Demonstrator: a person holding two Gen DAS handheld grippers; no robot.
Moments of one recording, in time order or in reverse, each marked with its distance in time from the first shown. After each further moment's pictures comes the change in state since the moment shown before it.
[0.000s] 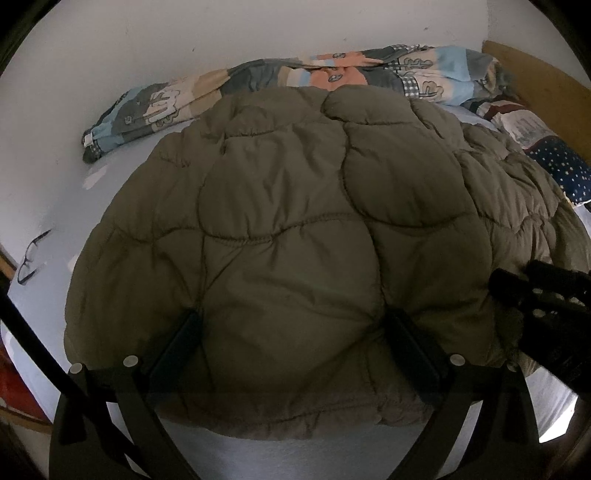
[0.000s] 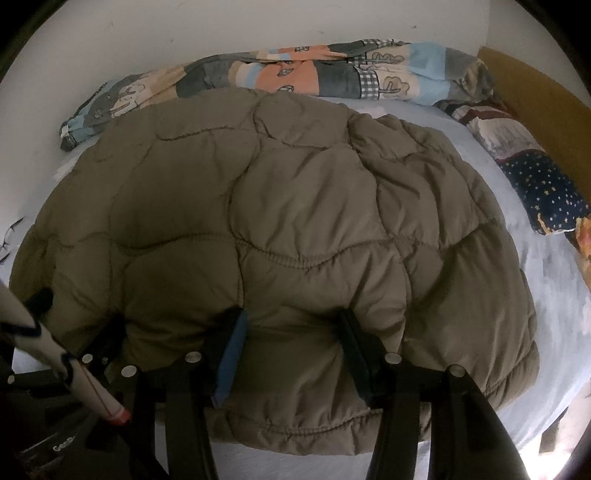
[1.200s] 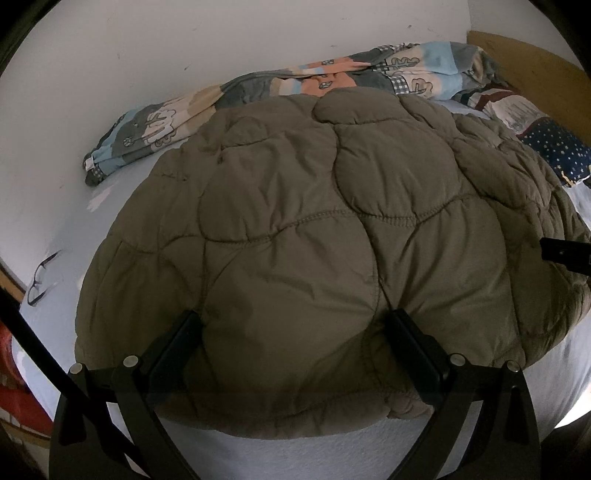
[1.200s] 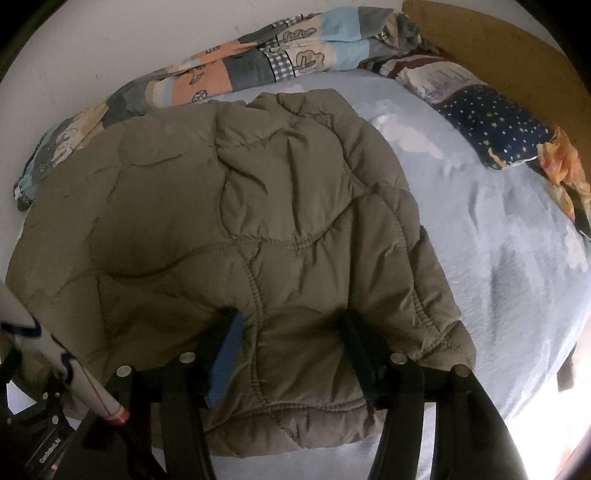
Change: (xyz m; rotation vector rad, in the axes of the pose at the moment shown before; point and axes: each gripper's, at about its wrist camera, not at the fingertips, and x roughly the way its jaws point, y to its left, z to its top) left arm -0.003 -0.004 -0.007 0.075 -0.047 0.034; right arm 0.002 -0.083 -0.006 0.238 0.045 -0.087
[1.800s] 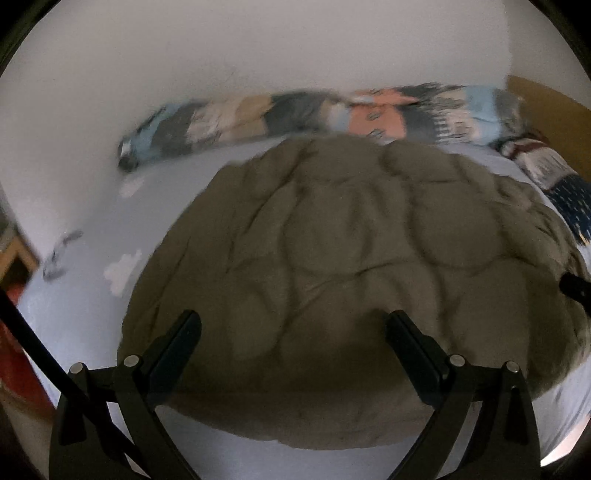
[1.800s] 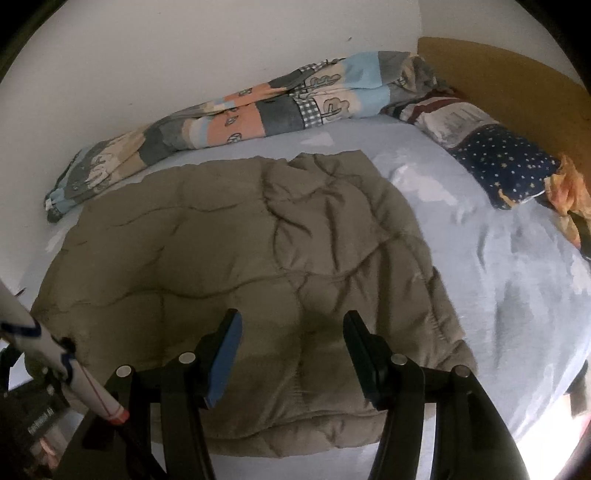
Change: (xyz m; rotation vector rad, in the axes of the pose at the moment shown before) left arm -0.009 0.054 0.010 -0.196 -0.031 0.050; right arm -0.039 0.017 -0.001 -0.039 -0.174 0.092
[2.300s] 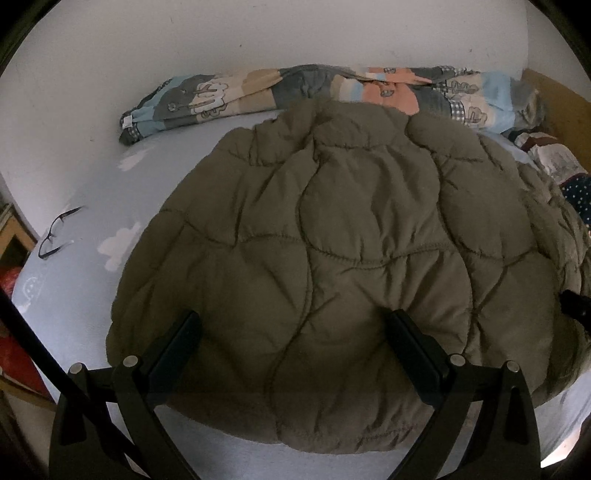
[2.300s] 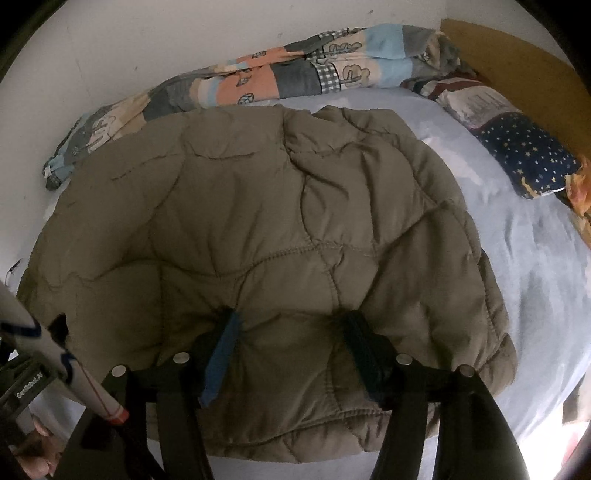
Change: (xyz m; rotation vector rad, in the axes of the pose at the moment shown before) left arm 0.014 0.006 -0.007 -0.003 0.053 0.010; right arm 0.031 0.015 -0.009 -0.049 0.122 0.012
